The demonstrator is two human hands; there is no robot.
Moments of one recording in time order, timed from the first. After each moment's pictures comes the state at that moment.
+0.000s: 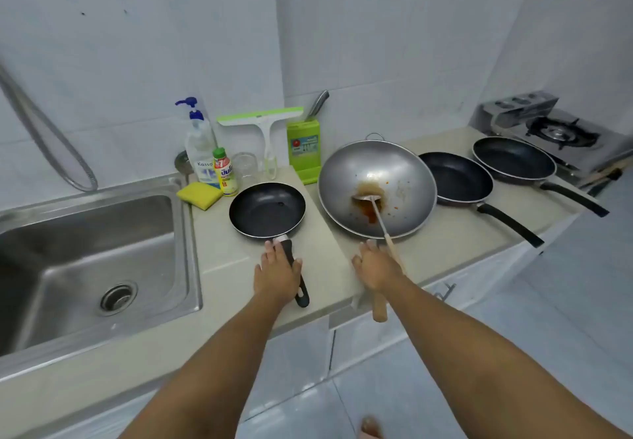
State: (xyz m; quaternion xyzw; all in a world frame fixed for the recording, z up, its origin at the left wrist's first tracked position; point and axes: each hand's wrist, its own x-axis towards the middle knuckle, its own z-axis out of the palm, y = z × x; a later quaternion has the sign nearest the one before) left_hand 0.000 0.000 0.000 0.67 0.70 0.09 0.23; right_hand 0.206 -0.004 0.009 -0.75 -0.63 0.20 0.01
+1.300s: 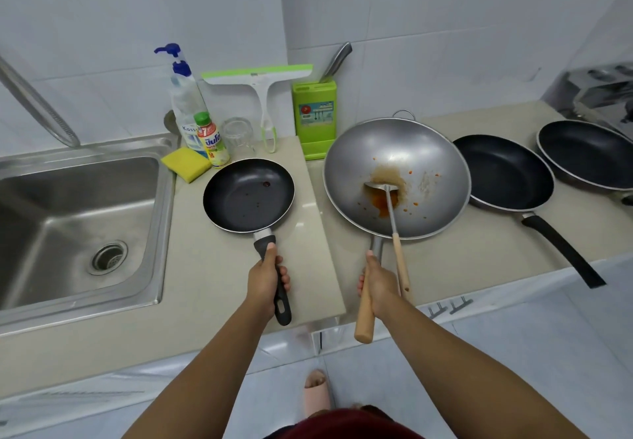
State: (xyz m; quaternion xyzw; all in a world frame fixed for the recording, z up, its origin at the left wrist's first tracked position) left_hand 0.053 0.040 -0.041 0.14 0.66 0.45 0.58; right_hand 0.260 0.055 -0.076 -0.73 -0.12 0.58 0.33
